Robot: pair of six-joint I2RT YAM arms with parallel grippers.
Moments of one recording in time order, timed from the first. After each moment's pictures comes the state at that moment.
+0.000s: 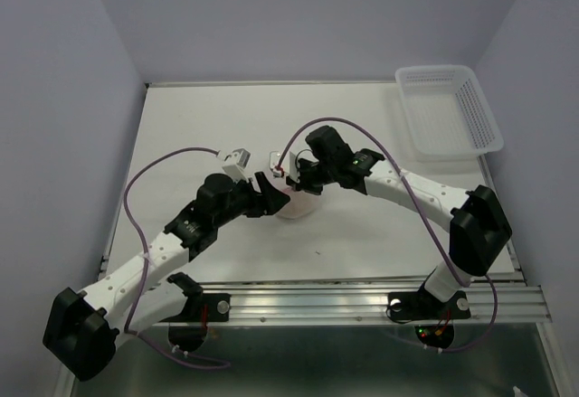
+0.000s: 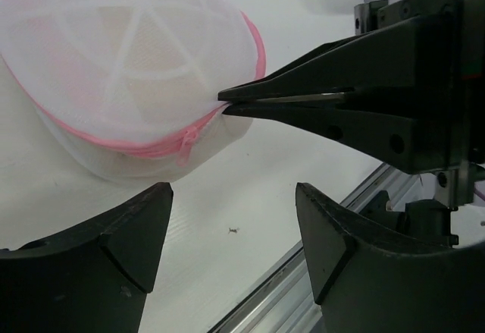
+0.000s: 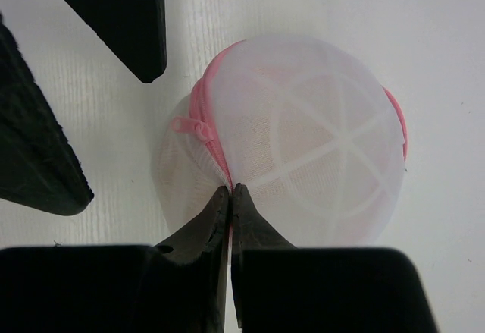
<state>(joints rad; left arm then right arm) -0.63 0.87 0.52 -0.01 0.17 -0.73 0.79 1.63 1.28 -0.43 -0.40 -0.69</state>
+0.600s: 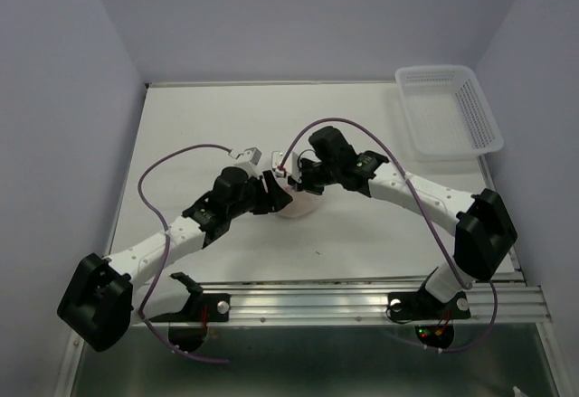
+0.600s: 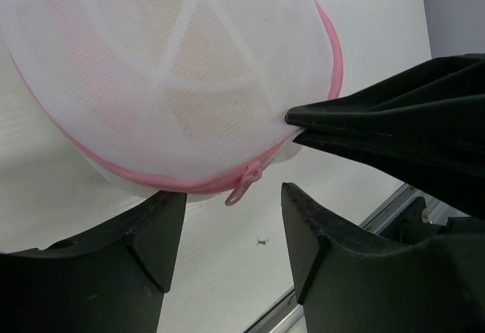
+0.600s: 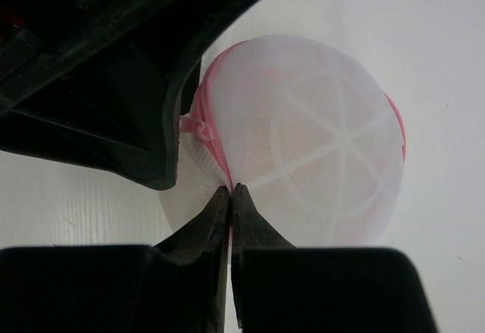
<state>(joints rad) -0.63 1.09 0.54 0.05 0.14 -0.71 0.79 1.60 1.25 -0.39 -0.39 -0.68</state>
